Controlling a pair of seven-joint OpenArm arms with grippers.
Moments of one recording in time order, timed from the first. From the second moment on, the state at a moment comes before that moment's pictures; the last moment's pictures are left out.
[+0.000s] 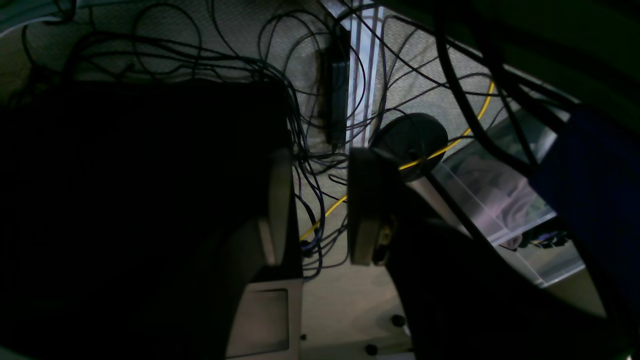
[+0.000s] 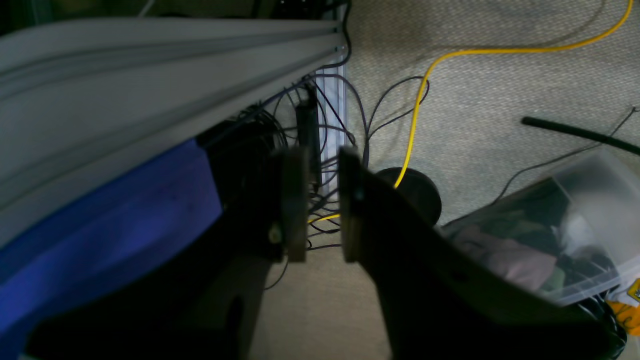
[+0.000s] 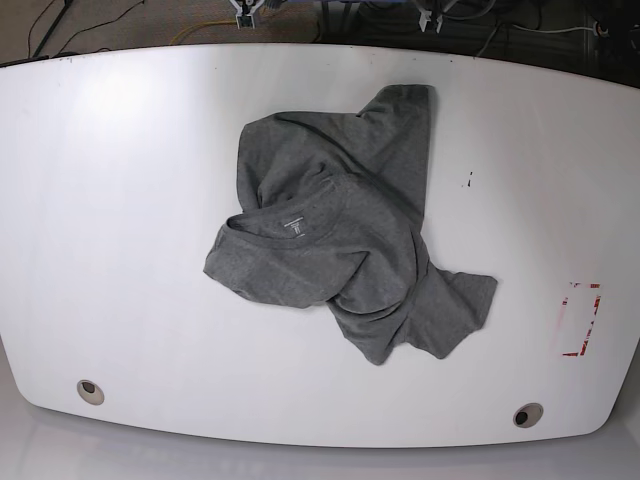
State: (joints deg) left arm 9.5 -2.7 -3.1 8.7 3.4 -11.1 -1.7; right arm -16.0 -0.7 17.1 18.2 -11.8 19.0 6.8
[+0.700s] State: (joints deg) left arm 13.9 -3.5 -3.1 11.8 3.5 -11.5 -2.8; right arm -16.3 -0.5 17.4 18.7 -11.6 18.9 7.6
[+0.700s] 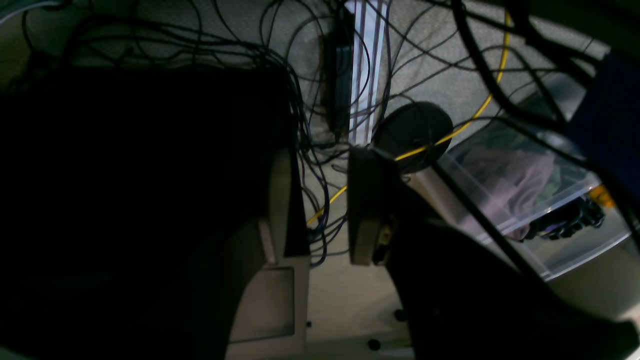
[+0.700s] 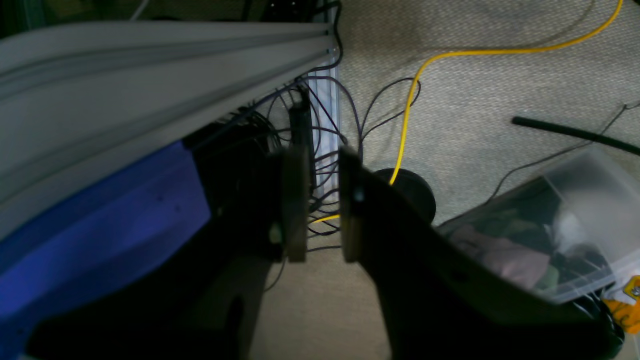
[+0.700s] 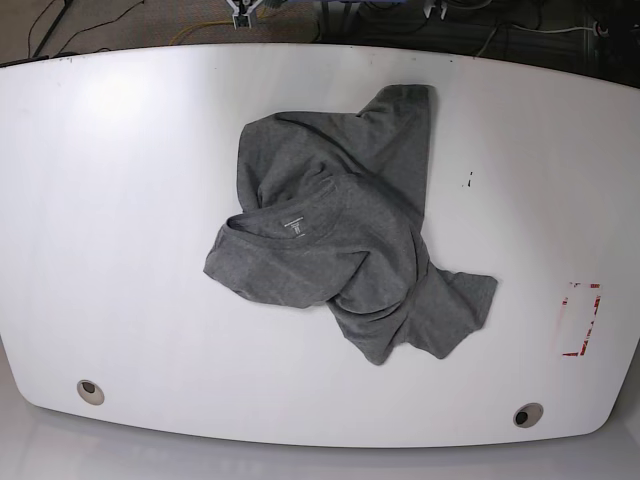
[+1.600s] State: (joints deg) left arm 18.0 -5.2 -2.5 20.6 3.6 -11.3 -2.7; right arm -16.7 -1.6 17.1 20.8 -12.6 18.7 8.8
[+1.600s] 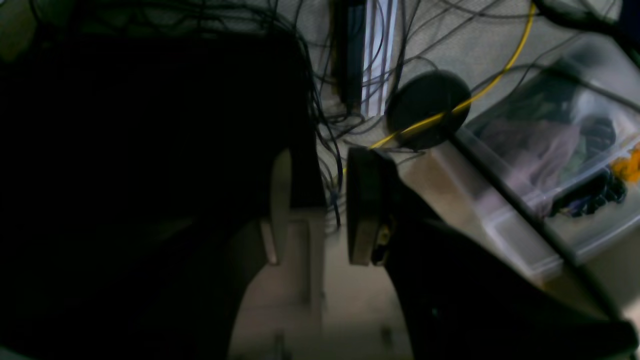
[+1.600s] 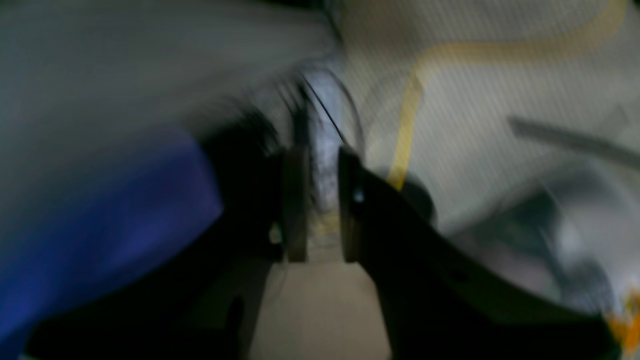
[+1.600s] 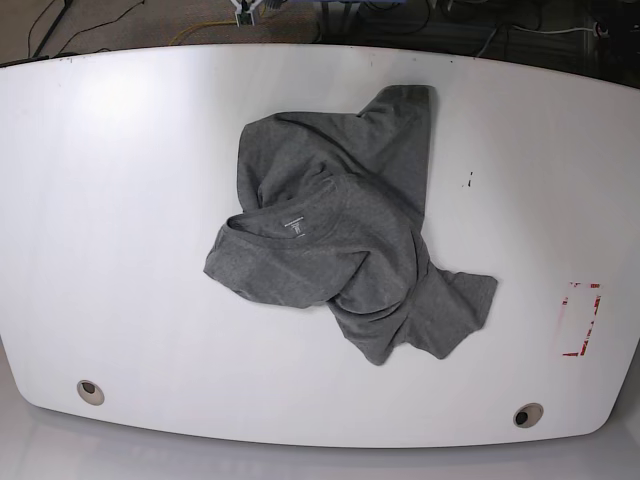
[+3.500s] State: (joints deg) left arm 41.2 -7.0 -2.9 53.5 3.0 -11.3 -7.6; right arm -40.7 -4.1 17.0 57.2 -11.7 18.8 9.4
